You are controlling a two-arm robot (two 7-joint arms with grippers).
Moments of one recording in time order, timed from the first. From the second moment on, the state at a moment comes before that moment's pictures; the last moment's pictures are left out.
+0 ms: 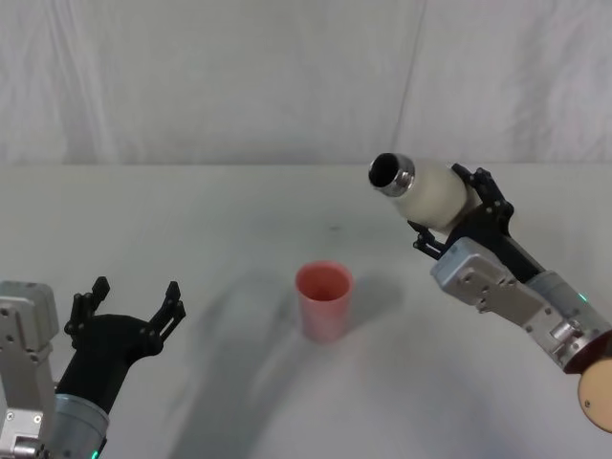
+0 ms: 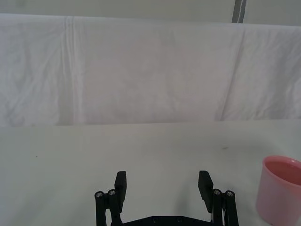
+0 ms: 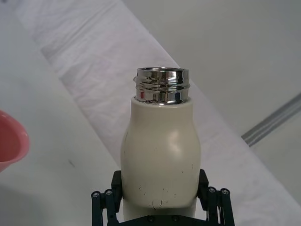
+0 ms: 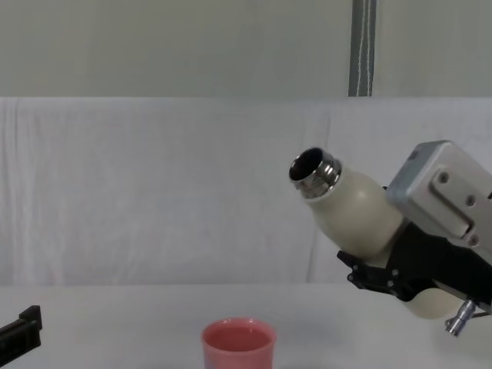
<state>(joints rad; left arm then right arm) 0.27 0.24 0.04 -1.85 -0.25 -0.02 -0.02 0.26 0.31 -0.41 -1.47 -0.50 -0.22 0.04</state>
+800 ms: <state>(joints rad) 0.27 0.24 0.04 -1.85 -0.25 -0.02 -0.02 0.17 0.21 -0.28 -1.45 -0.32 -0.29 0.03</state>
